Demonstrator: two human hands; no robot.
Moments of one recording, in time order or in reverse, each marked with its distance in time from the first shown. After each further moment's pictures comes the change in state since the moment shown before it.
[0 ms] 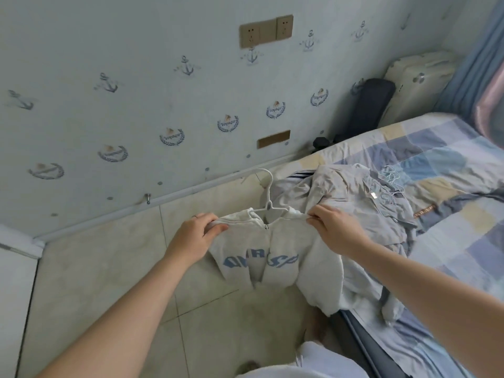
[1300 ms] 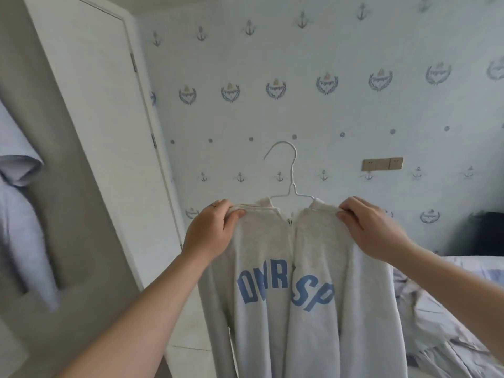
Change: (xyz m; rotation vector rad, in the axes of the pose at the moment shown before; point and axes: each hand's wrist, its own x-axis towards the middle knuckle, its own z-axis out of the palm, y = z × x) left_hand -0.499 0.188 -0.217 0.327 0.832 0.013; right_hand -0.280 -0.324 -0.180 0.126 0.353 -0.579
